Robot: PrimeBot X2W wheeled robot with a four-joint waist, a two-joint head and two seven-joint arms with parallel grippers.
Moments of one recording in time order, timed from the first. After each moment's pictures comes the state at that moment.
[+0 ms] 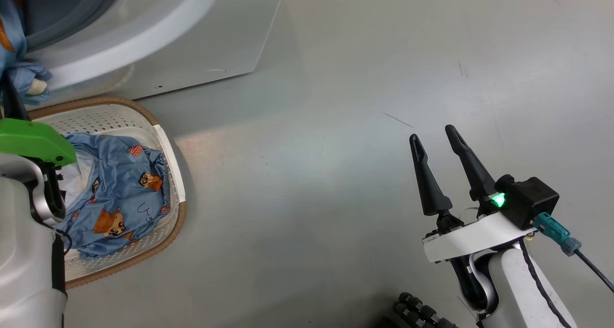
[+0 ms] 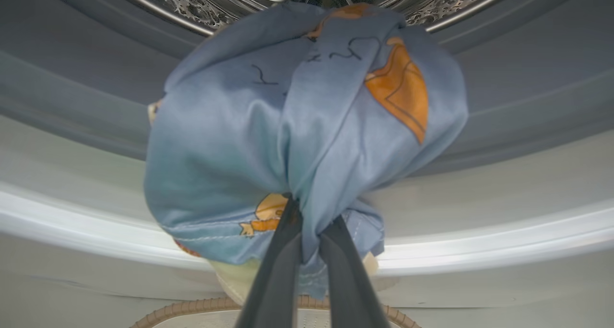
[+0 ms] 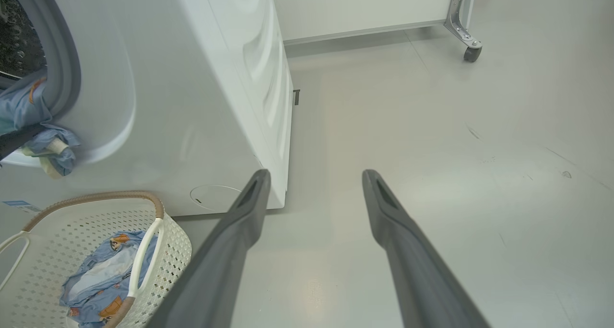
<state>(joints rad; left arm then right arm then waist) -0.58 0.20 0.10 0.53 -0.30 0.08 -0.17 -0.18 -0.04 0.28 0.10 0.31 0.12 -0.26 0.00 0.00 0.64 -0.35</state>
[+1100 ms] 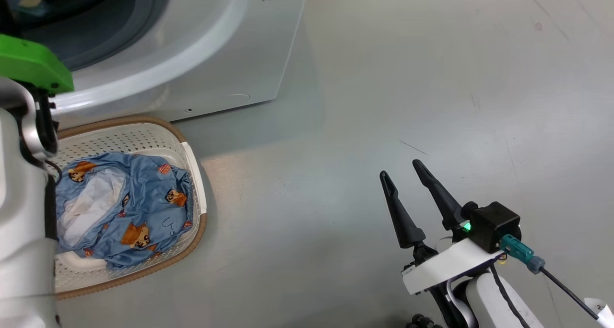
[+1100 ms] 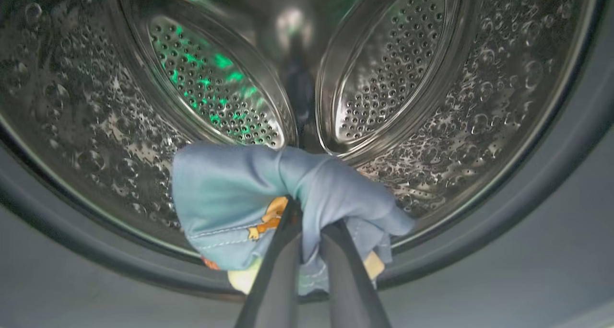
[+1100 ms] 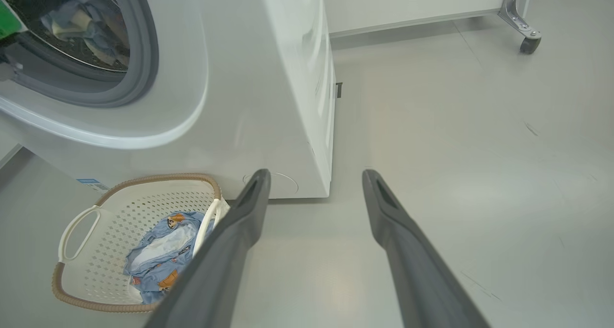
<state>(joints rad) -0.74 0.20 0.01 0.40 -0.25 0.07 -0.05 -0.13 -0.04 0.37 0.15 0.31 0.12 -0.26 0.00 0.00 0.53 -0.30</state>
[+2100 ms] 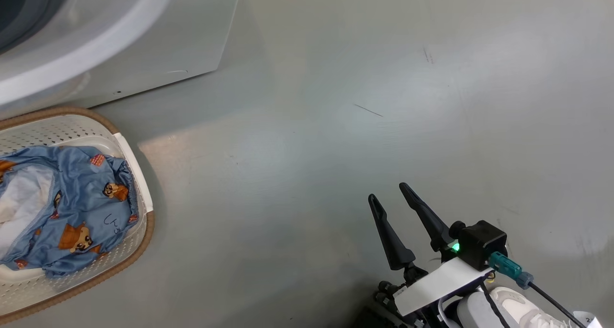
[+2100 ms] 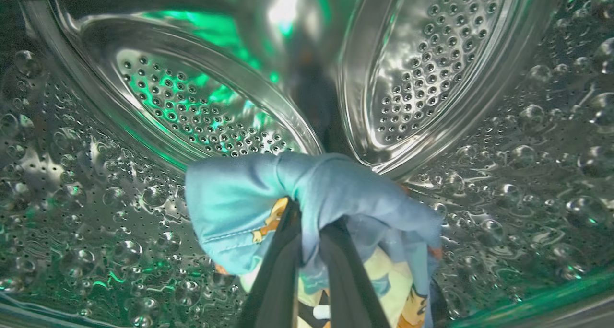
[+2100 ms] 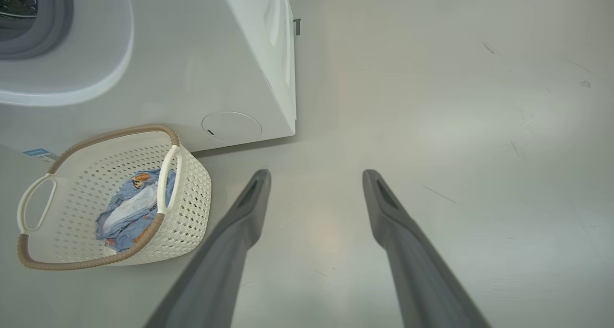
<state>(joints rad) -1.17 0.43 -0.04 0.70 -0.07 0.07 0.06 -0.08 -0.04 0.42 0.15 0.35 0.12 -0.26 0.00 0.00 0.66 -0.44</state>
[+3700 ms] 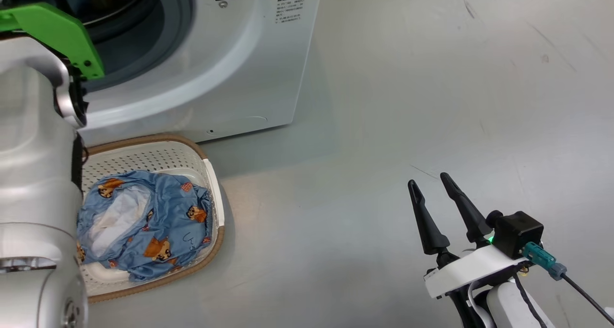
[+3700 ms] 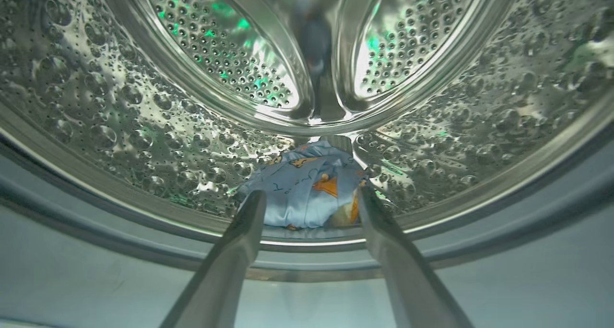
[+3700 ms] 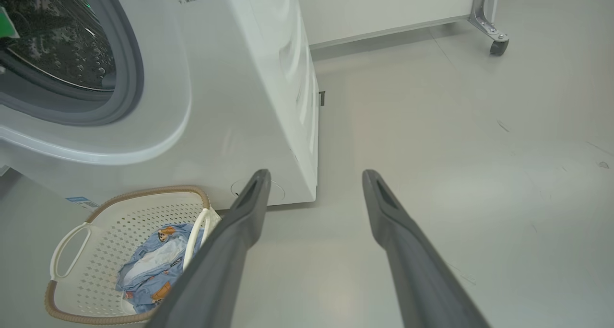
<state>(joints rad) -1.09 0.13 -0.01 1.06 -0.16 0.10 -0.05 -0.08 -0.06 0.30 0.19 0.34 0.12 -0.26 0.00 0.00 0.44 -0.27</state>
